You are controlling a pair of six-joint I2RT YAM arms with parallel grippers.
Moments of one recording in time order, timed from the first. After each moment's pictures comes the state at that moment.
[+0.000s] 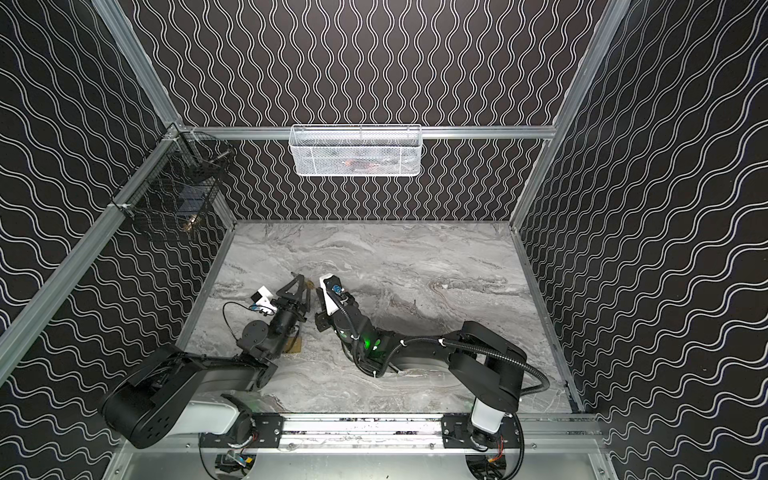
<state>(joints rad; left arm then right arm) -0.52 1.37 0.17 1.39 -0.21 -1.61 1.14 1.71 0.93 0.70 0.46 0.19</state>
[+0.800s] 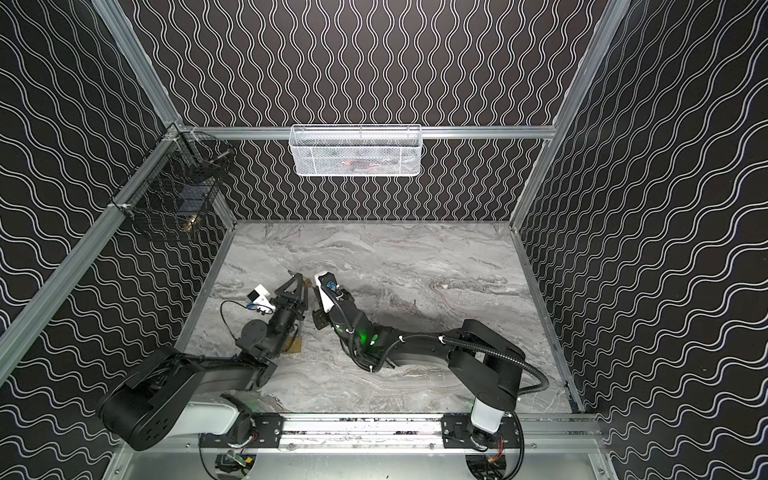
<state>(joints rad) -0.52 1.36 0.18 1.38 -0.21 -1.53 1.12 1.72 0.97 0.63 0.42 0.17</state>
